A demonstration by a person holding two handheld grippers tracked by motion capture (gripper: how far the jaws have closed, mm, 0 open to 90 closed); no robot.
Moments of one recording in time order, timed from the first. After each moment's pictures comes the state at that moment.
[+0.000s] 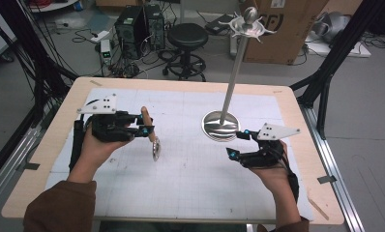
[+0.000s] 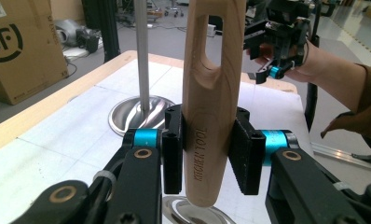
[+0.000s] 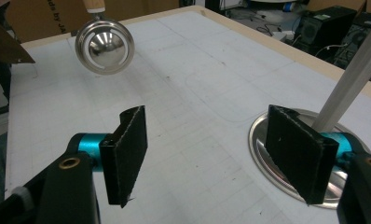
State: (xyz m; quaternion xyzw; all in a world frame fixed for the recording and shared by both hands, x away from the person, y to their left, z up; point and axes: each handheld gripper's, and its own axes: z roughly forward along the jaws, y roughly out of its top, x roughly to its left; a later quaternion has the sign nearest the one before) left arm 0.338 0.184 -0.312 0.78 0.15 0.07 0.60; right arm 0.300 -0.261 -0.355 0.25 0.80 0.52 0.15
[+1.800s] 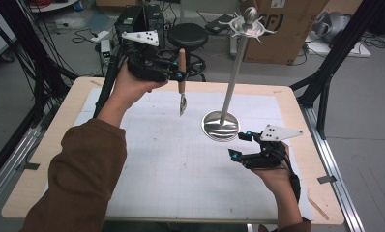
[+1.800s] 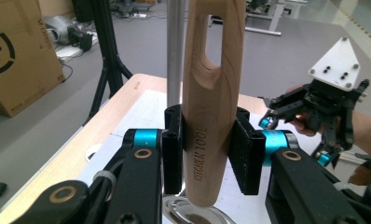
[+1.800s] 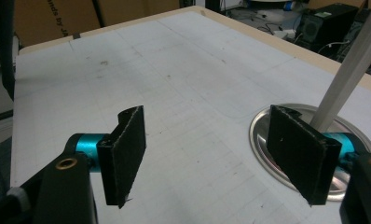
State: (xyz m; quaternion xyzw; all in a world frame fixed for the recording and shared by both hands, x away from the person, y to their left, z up) left arm 0.439 0.100 -0.205 0.81 0.12 0.06 0.57; right arm 0.299 -0.268 -0.360 0.26 0.80 0.53 0.14
